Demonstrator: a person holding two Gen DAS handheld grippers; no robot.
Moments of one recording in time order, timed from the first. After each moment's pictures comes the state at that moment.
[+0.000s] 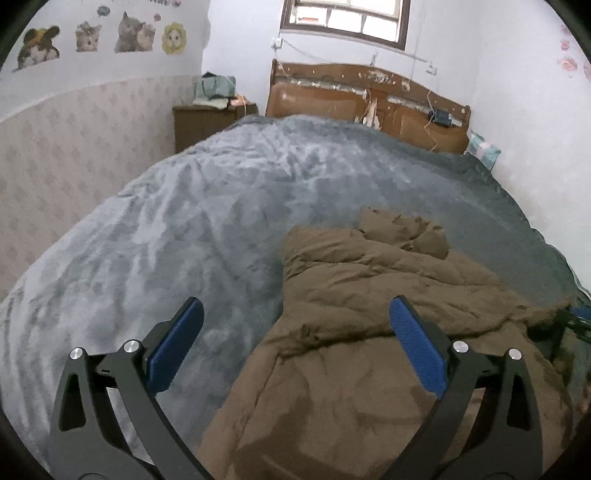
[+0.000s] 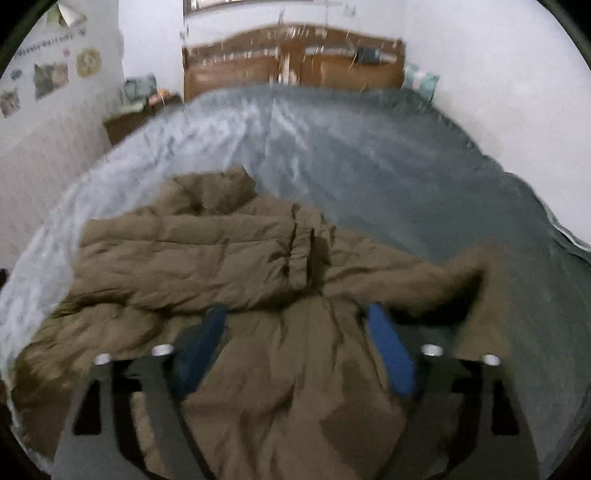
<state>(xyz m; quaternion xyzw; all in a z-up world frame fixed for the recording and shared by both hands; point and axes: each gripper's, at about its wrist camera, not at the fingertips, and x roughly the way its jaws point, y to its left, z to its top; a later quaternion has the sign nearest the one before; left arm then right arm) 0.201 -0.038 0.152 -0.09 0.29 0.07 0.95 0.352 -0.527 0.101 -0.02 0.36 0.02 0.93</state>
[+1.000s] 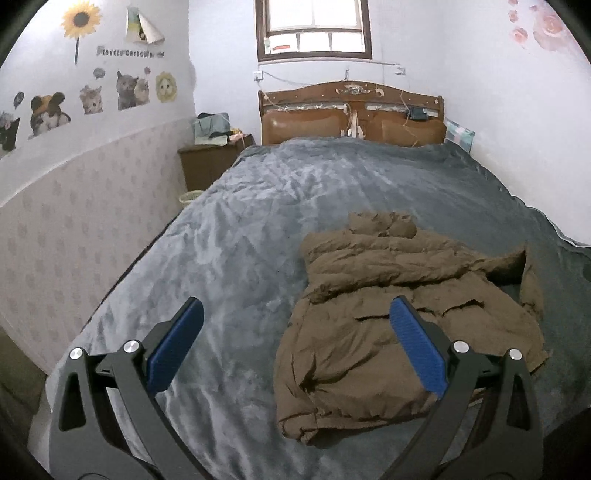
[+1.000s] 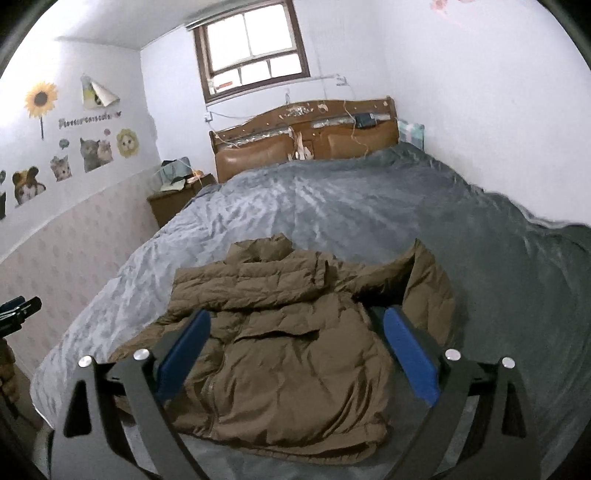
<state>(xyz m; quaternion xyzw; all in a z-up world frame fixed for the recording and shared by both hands) 0.018 -0.056 0.264 0.00 0.28 0.07 0.96 0.141 -0.570 0.192 0.07 0.24 0.07 0.96</state>
